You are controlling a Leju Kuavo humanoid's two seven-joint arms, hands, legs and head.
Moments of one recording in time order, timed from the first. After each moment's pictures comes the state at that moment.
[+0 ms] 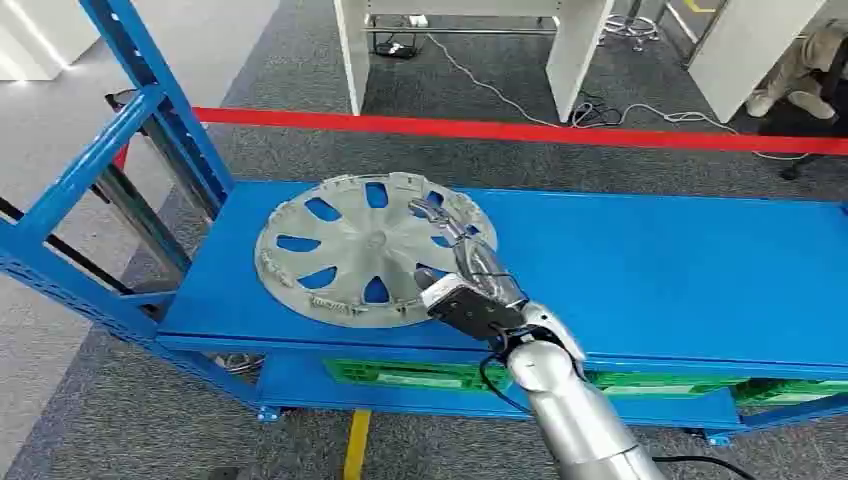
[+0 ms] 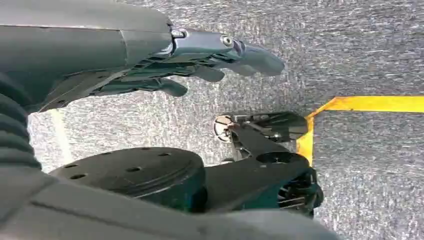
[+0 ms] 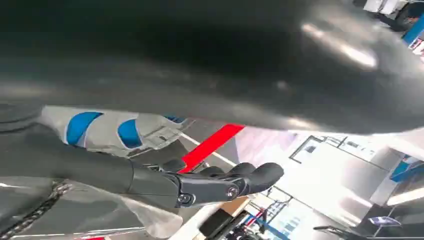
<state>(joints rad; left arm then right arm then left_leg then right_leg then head) -0.09 -0.20 1.19 -0.26 -1.12 -0.12 -0.32 -0.26 0.23 0.34 -1.42 0.57 0.02 -0.36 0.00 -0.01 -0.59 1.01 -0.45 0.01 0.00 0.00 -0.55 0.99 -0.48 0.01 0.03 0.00</state>
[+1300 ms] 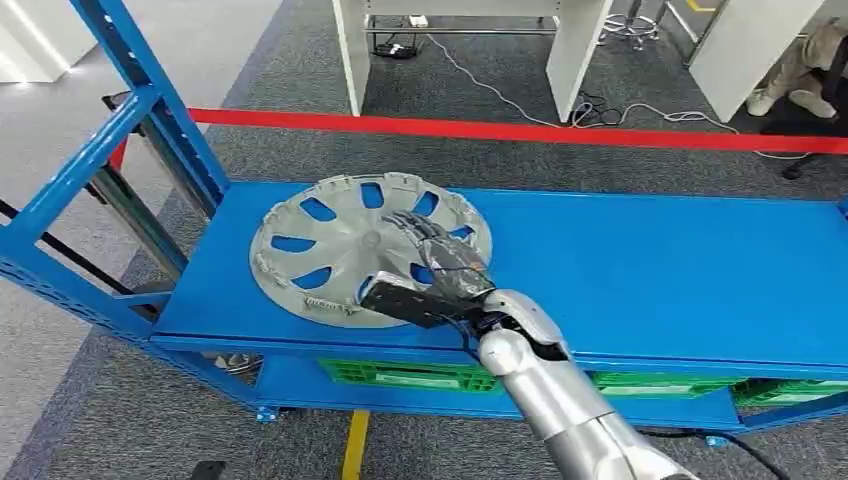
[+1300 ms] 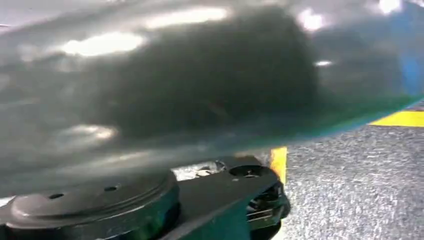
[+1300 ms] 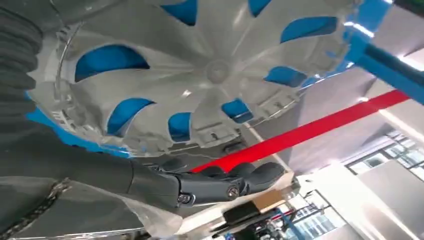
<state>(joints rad) -0.11 -0.17 1.18 -0.26 -1.10 -0.12 -0.38 -0.40 0.22 0.41 -1.15 0.86 -0.09 -0.25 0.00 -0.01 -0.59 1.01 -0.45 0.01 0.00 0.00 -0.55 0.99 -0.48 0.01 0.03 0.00</state>
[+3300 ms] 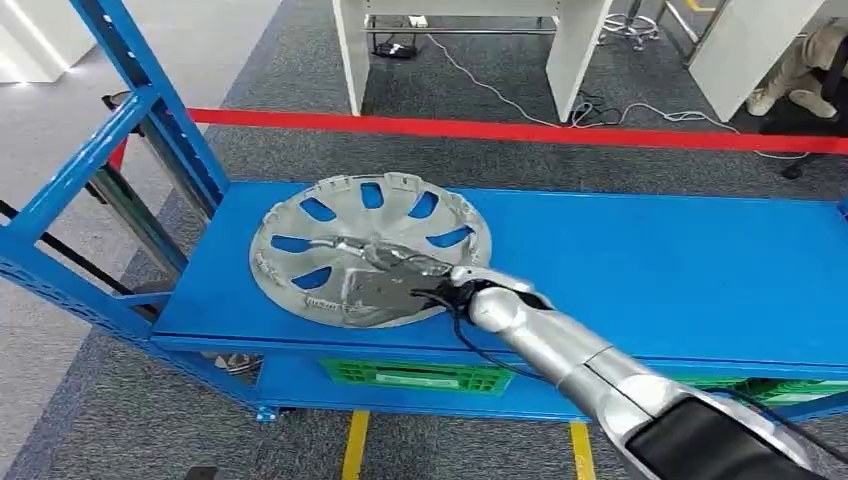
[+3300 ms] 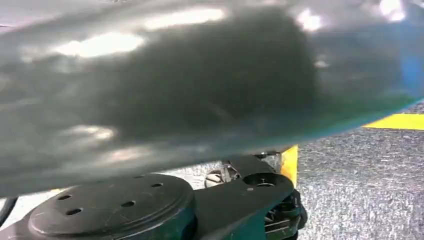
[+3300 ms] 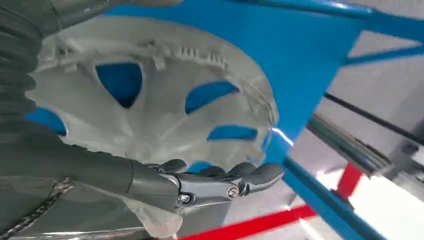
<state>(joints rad) -0.10 -0.14 1.18 -0.25 -1.11 -0.14 -0.37 -0.70 0.08 0.81 -0.90 0.35 0.21 -0.32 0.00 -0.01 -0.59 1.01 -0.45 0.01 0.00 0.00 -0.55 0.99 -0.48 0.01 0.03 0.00</state>
